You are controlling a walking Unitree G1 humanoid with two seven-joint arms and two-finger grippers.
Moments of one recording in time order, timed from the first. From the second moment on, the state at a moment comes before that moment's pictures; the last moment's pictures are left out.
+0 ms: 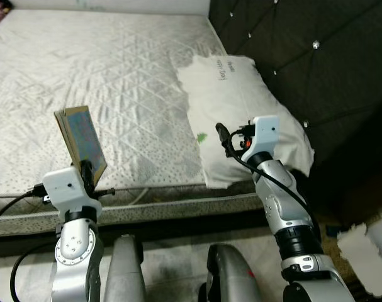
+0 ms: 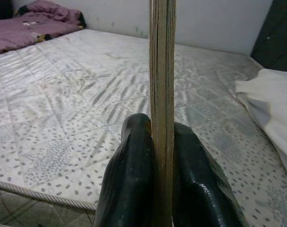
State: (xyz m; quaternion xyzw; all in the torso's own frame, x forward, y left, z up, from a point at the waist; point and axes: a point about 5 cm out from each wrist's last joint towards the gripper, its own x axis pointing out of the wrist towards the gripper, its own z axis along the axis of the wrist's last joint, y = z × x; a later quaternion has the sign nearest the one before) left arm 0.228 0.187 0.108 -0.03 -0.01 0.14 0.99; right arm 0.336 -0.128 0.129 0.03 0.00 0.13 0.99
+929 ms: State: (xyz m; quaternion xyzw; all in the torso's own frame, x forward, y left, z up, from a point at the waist) left arm 0.227 0.183 0.108 -0.04 -0.02 0.12 0.99; right arm 0.335 -0.133 0.126 0.03 0.01 0.12 0.99
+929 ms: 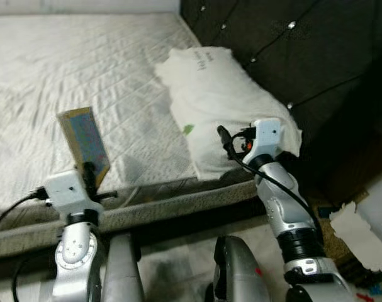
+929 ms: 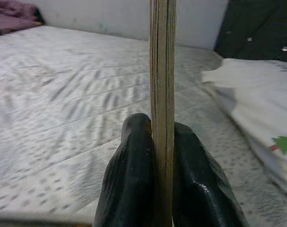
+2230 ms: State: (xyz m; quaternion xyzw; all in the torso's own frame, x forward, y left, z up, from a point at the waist) left arm 0.255 0.191 0.102 0.01 -0.05 0.16 0.99; right arm 0.334 -0.136 0.123 0.01 0.01 0.14 0.99
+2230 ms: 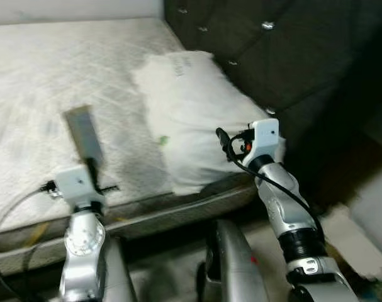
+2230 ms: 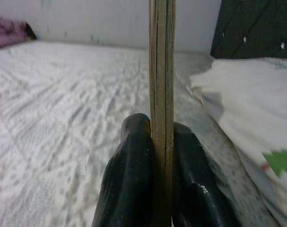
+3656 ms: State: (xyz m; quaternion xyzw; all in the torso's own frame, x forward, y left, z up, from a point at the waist) left arm 0.344 0.146 0.072 -0.36 0.01 0.09 0.93; right arm 0.317 -0.167 0.138 -0.04 0.01 0.13 0.99
